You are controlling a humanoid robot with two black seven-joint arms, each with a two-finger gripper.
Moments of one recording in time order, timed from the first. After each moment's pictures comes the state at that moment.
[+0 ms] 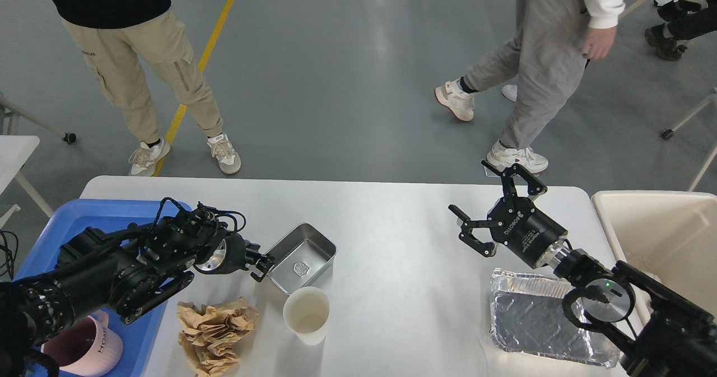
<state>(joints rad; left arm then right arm) -0.83 0.25 -0.19 -0.76 2.03 -0.40 -0.19 0.38 -0.42 0.80 1.14 0.02 0.50 0.13</state>
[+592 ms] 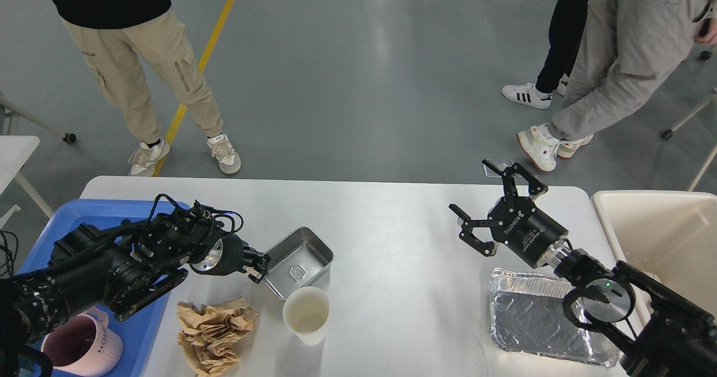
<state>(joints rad) -0.84 0.26 -0.17 -0.75 2.04 -0.41 -0.28 0.38 -0.42 0.81 1.14 0.02 0.50 0.13</state>
